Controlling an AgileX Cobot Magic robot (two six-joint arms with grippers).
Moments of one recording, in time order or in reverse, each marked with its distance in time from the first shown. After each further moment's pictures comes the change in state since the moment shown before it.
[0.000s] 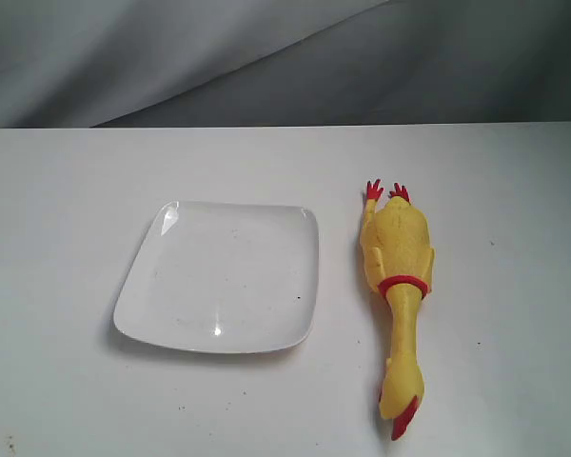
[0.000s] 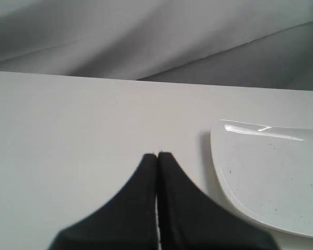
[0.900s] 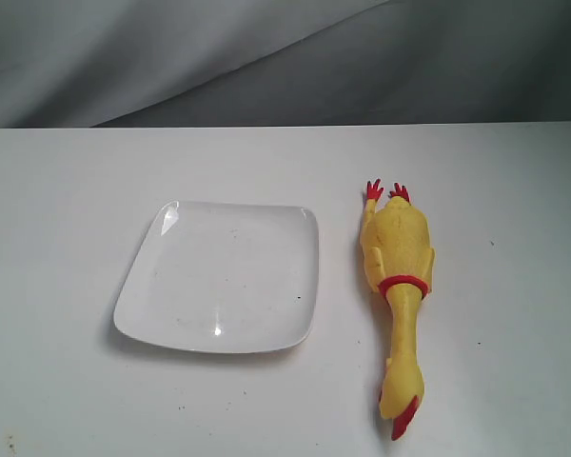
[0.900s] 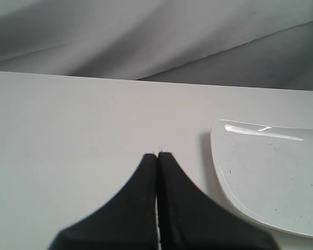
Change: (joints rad) left arm 0.000 0.000 0.000 0.000 0.000 0.000; right arm 0.000 0.000 0.000 -0.002 -0.843 0.514
